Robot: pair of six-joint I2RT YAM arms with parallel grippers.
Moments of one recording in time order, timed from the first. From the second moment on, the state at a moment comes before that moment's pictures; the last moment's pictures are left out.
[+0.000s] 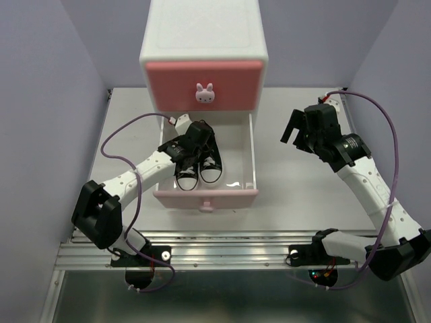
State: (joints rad) left arm -0.69 1.46 1.11 -0.44 -0.37 -1.01; right arm 0.39 1.17 1.32 -0.86 0.37 0.61
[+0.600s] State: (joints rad) left arm -0.64 1.46 1.13 -0.49 -0.31 -0.99; right arm 0.39 1.14 1.30 -0.86 0.37 0.63
